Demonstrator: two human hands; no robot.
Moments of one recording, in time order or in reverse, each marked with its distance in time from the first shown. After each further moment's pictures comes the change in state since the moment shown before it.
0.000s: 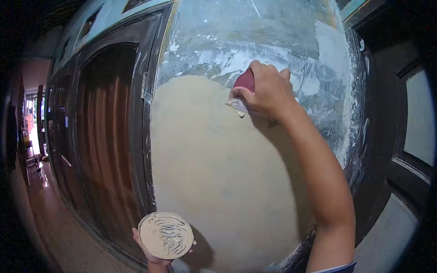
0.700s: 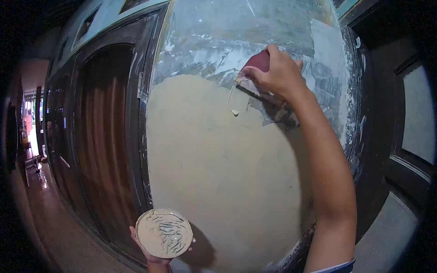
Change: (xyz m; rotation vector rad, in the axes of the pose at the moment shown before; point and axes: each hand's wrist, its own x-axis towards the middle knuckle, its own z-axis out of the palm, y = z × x) left_hand 0.008 -0.010 0.010 -0.007 -0.047 0.039; right_hand 0.016 0.027 -0.028 0.060 -0.011 0.132
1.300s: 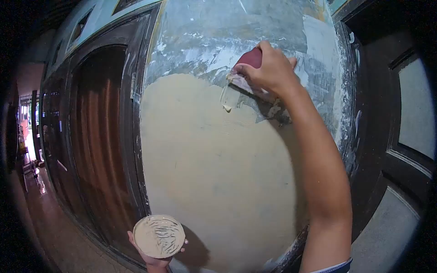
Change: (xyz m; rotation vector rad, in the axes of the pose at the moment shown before) left_hand -0.017 0.008 -0.048 0.113 -0.046 -0.048; right_hand -0.004 -0.004 -0.005 0.024 -0.026 0.053
